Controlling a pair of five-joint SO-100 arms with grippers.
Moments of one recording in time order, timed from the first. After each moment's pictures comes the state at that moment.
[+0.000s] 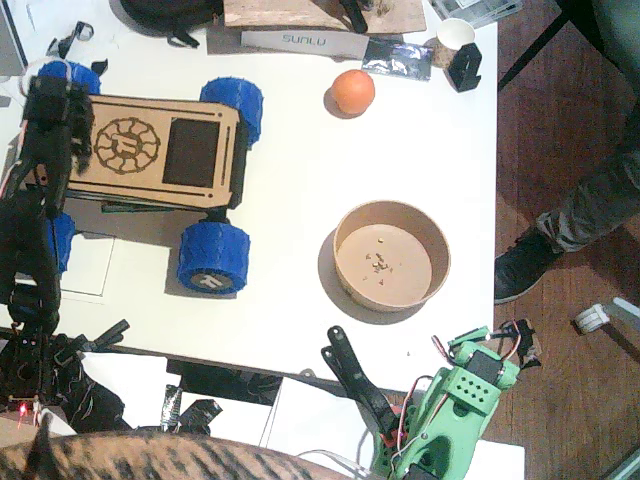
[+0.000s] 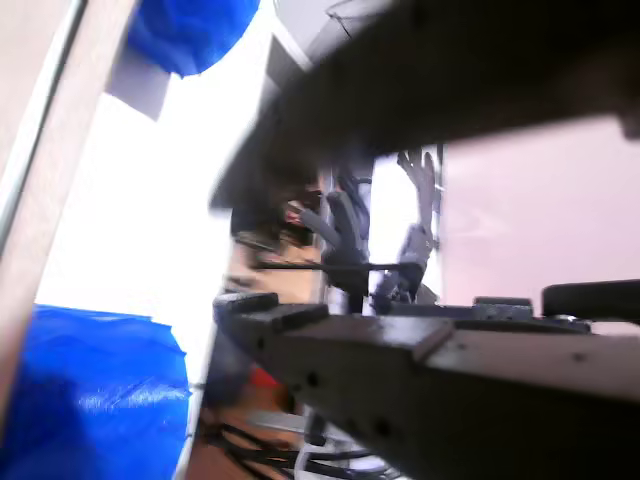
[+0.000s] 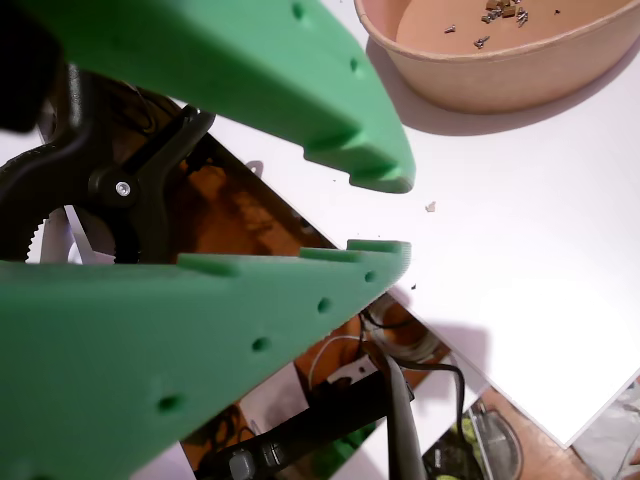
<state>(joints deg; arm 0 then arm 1) 8.6 70.0 57.8 103.5 65.4 0.7 186.2 173.6 75.2 -51.3</state>
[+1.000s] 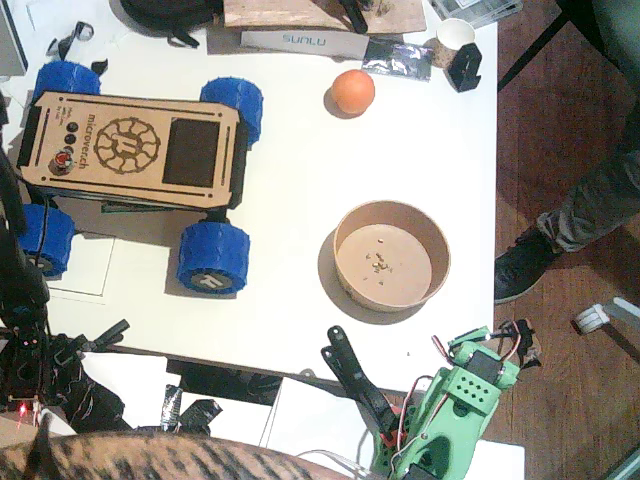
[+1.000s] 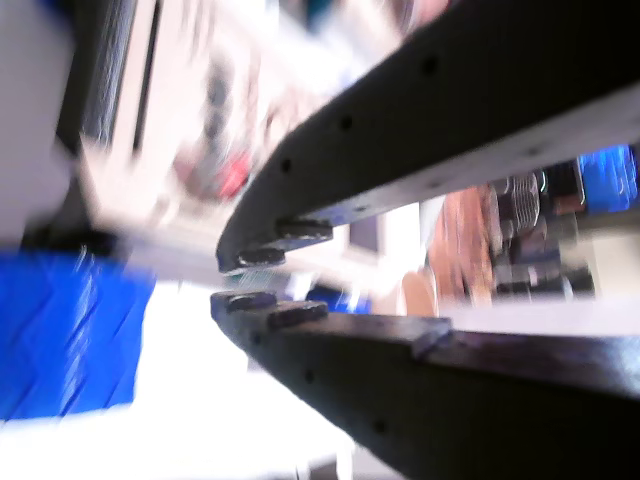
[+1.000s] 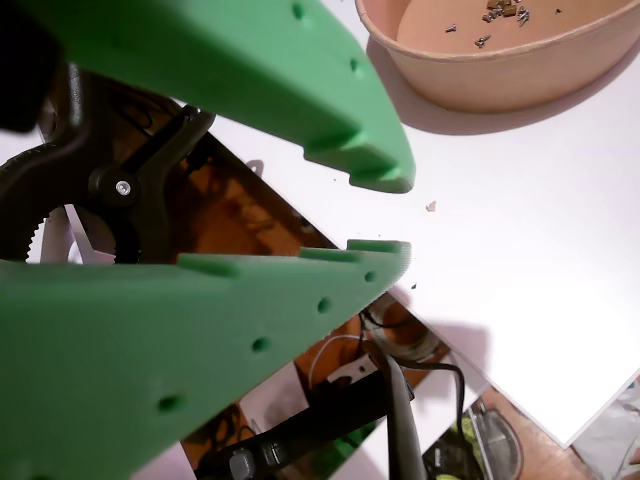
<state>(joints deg) -13.7 94.5 59.2 103.5 -5.1 0.7 186.2 173.6 75.2 -51.5</state>
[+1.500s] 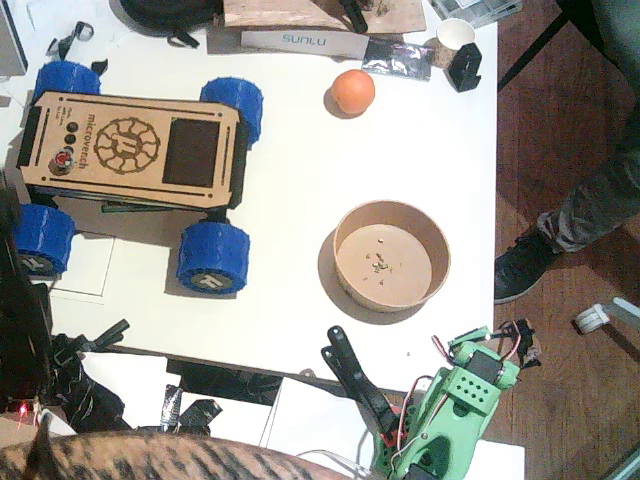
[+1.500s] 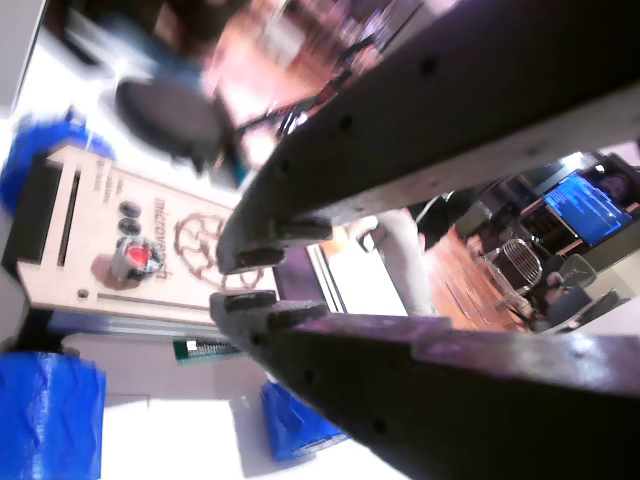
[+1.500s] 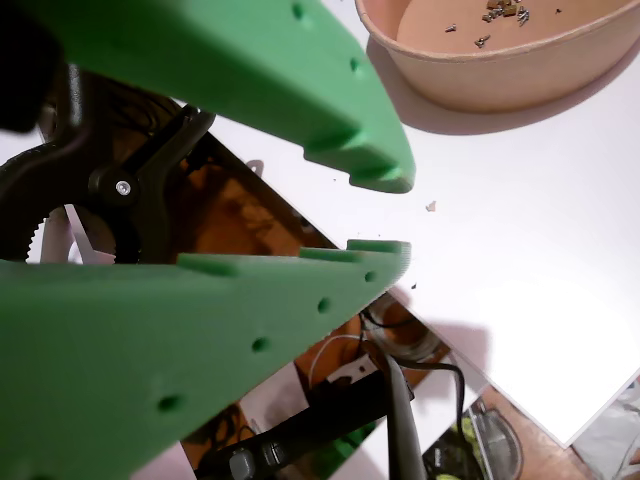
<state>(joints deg) -13.9 153.8 103.4 92.9 -5.6 0.7 186.2 173.6 75.2 -51.5</state>
